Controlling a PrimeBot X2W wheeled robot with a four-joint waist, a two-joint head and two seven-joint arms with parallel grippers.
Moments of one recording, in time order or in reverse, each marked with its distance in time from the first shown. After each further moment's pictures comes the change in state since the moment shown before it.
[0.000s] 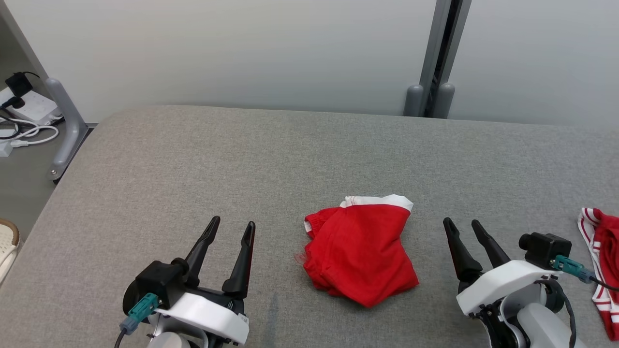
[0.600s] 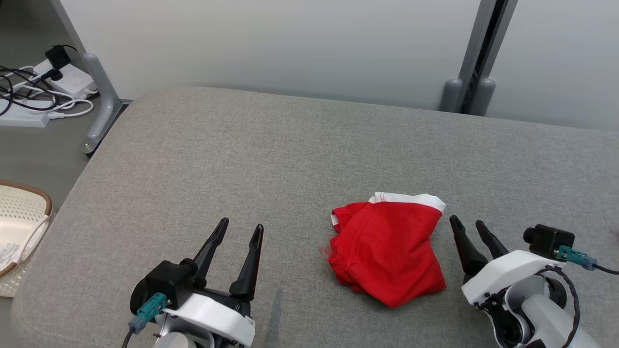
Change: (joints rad) left arm -0.007 0.001 -0.029 0.015 0.000 -0.002 0.000; right arm -0.079 -0.005 0.052 0.125 0.132 0.000 0.013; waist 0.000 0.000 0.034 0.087
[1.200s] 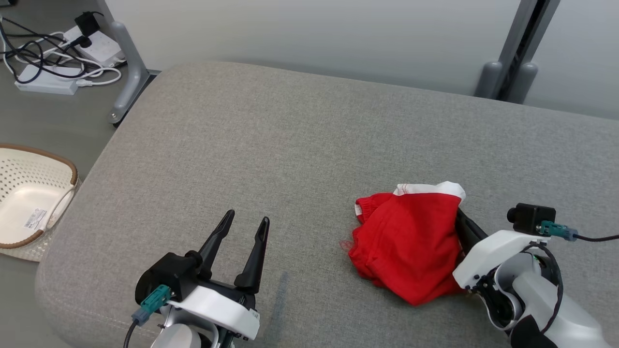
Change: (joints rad) left arm -0.026 0.000 -0.021 0.001 -0.011 -0.003 0.000; right arm -0.129 -0.011 0.150 0.135 0.052 0.000 0.027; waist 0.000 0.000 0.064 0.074
